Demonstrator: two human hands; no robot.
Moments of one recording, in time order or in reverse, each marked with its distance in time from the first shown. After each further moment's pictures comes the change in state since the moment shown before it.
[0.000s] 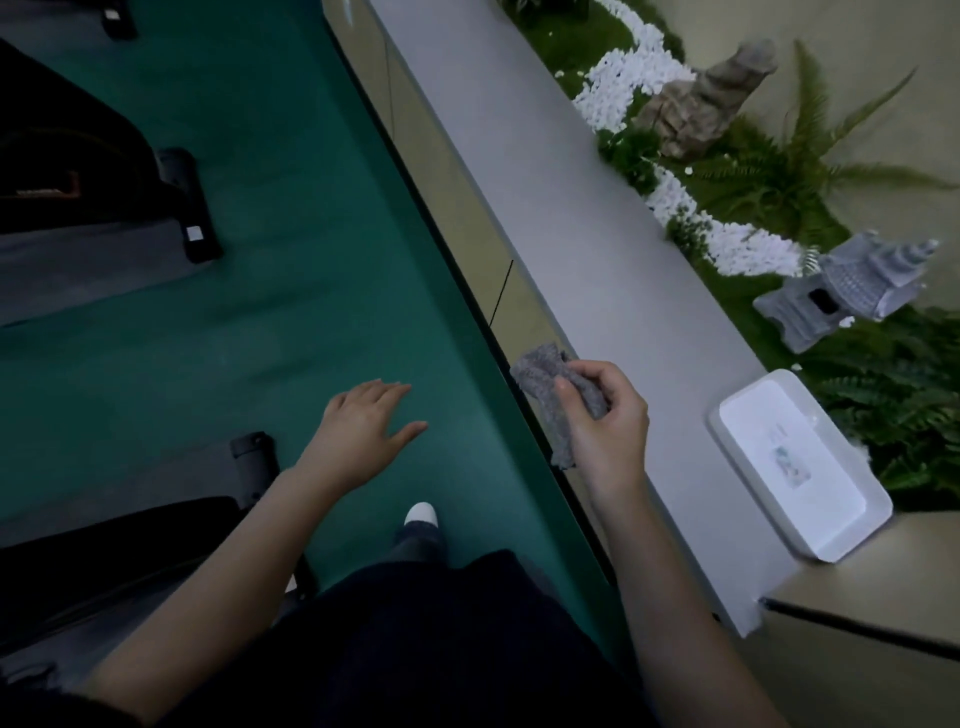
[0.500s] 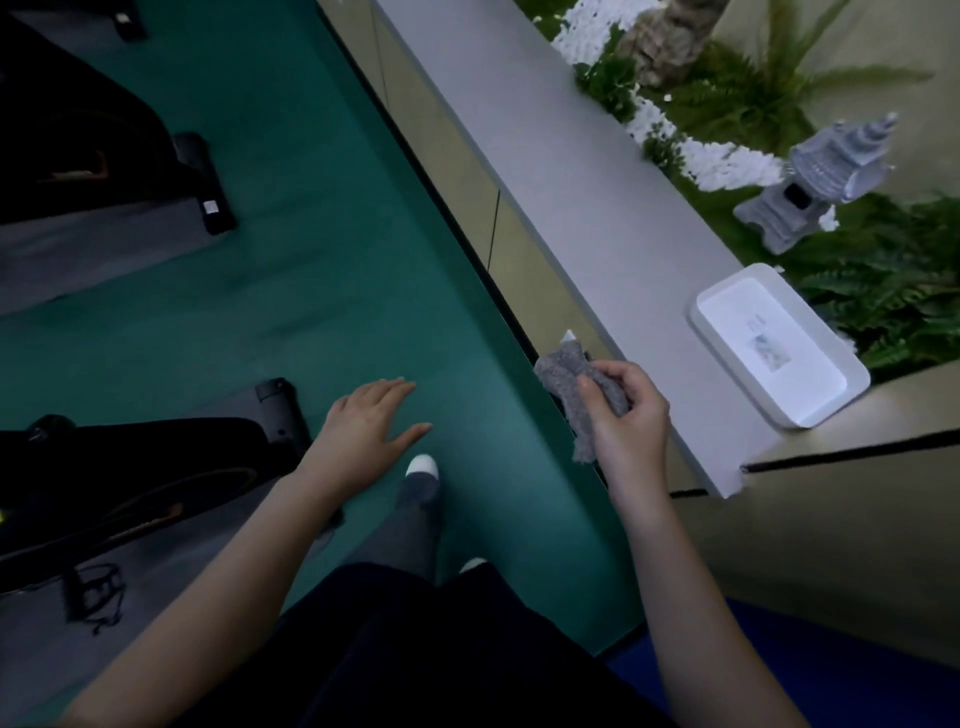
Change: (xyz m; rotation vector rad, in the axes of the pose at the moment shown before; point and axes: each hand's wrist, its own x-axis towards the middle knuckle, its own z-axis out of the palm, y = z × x) left_hand -0.190 0.051 0.063 0.015 0.001 0.055; right_hand -0.177 0.062 -0.108 0.066 0.054 0.088
